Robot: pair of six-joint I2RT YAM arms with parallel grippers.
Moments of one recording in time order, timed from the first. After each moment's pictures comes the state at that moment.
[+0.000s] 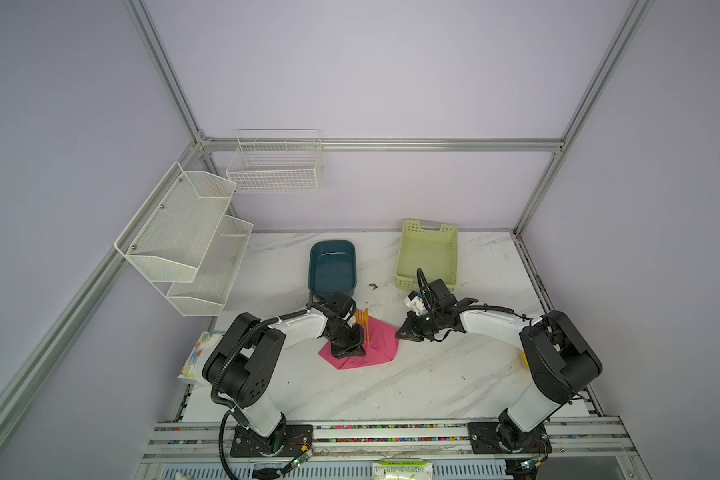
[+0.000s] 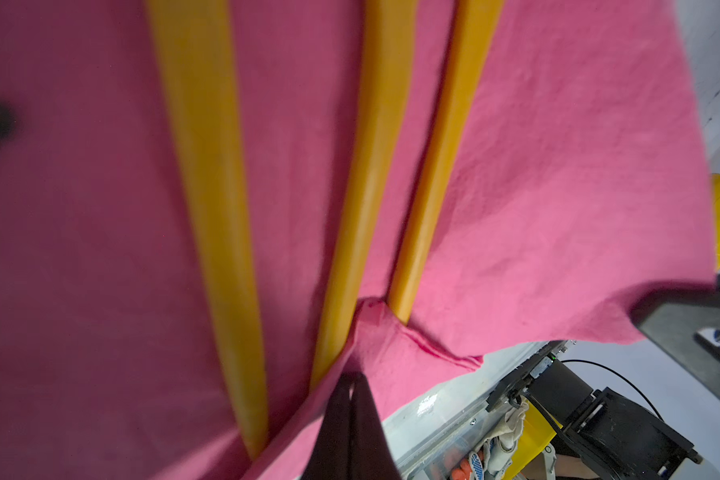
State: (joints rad) left arm -0.51 1.67 0.88 -0.52 0.51 -0.75; right arm 0.56 1.66 0.91 -0.29 -0.63 0.67
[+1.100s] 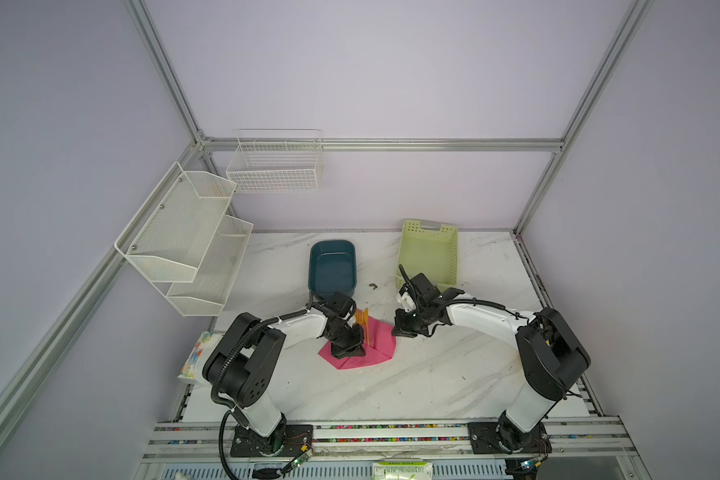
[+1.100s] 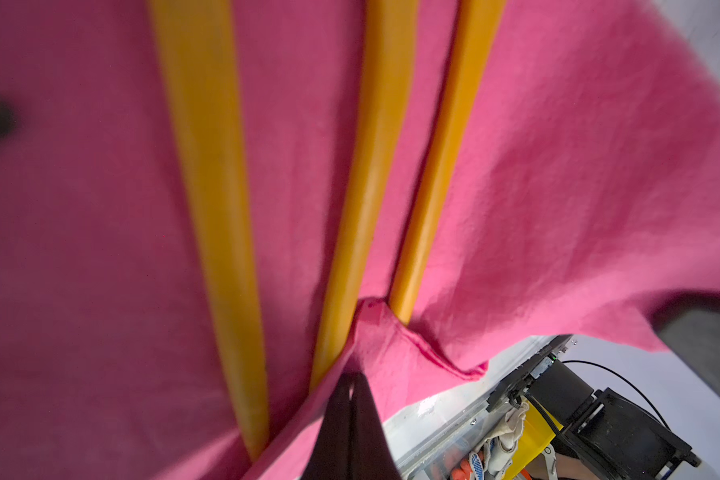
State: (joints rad) left arm -0.51 1.67 0.88 -0.52 0.51 -0.75; right arm 0.67 1.72 1.09 -0.54 -0.38 0.64
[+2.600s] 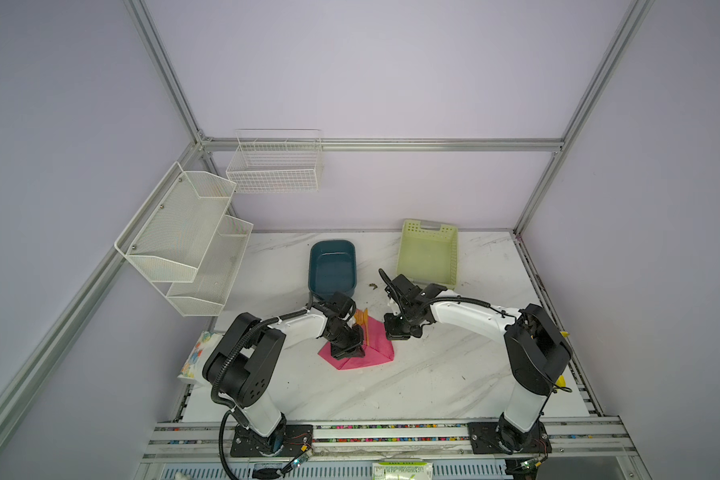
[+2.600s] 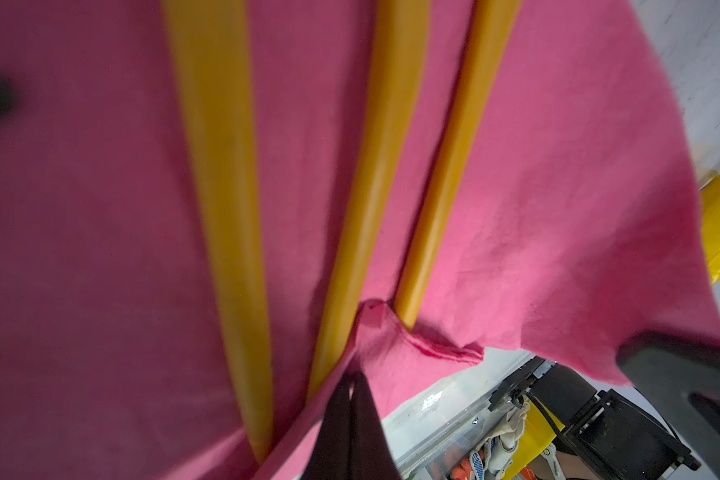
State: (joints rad) left arm -0.51 1.67 0.88 -0.53 0.51 -0.75; right arm 0.77 1.79 1.25 -0.73 -0.24 0.64
